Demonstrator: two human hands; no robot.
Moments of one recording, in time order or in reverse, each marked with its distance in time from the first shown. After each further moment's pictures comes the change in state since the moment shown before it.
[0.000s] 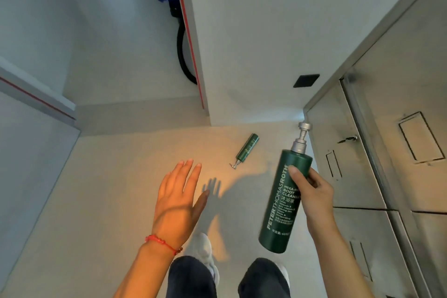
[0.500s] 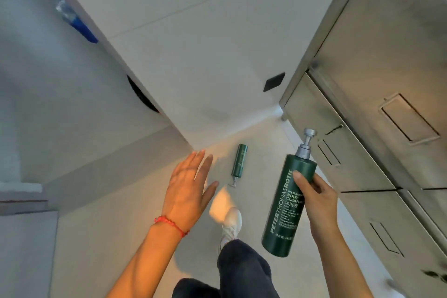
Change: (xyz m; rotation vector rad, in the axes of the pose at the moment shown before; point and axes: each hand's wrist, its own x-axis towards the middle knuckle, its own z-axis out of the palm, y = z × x) left_hand 0.199 0.001 -0.007 0.079 -0.206 0.422; right_hand 0.073 -0.008 0.029 0.181 0.357 0.007
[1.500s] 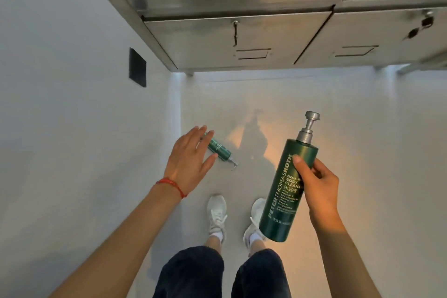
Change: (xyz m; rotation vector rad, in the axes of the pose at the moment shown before) left_hand 0.245 -0.027 0.158 0.197 -0.561 1.048; right_hand 0.010 0.144 0.090 0.481 0.990 0.233
